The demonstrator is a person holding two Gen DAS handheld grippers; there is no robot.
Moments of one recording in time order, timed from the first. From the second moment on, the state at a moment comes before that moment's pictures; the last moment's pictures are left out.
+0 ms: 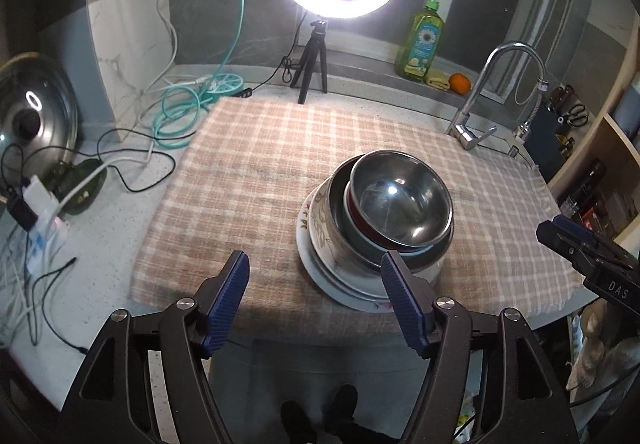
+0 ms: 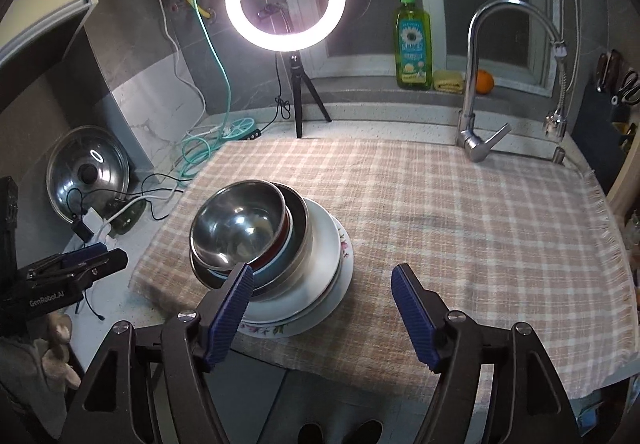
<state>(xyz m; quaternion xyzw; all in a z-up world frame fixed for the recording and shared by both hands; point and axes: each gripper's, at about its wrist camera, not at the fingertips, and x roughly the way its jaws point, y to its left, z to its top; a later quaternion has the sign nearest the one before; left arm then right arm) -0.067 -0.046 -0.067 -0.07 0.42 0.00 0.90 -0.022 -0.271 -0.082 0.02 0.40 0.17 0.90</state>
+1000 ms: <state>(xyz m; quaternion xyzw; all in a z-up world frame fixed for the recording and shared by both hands) -0.105 -0.072 -0.047 -0.05 0.40 -0.04 0.91 -0.088 -0.266 -0.056 0.00 0.35 0.07 0.93</state>
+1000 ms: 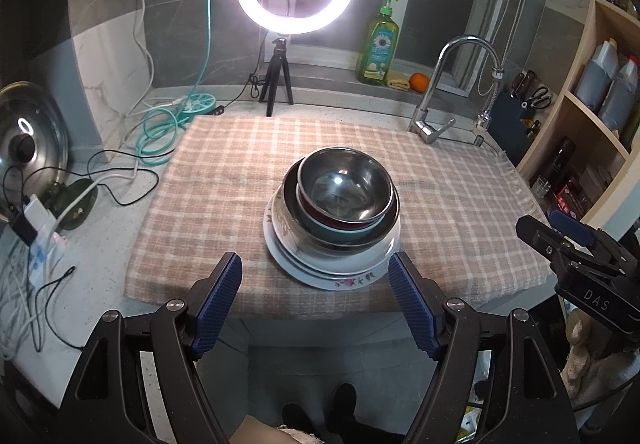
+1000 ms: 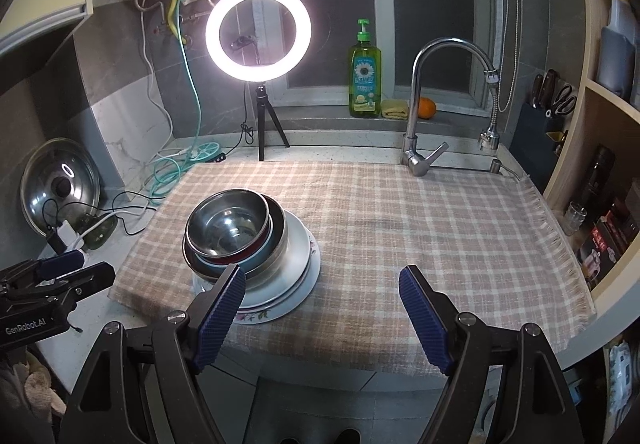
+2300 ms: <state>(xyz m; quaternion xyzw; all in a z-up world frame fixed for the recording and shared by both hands) -0.099 -0.072 -0.043 -0.05 0.39 -0.05 0.92 -0.080 -0.266 -0.059 0.00 0.35 0.06 0.93</state>
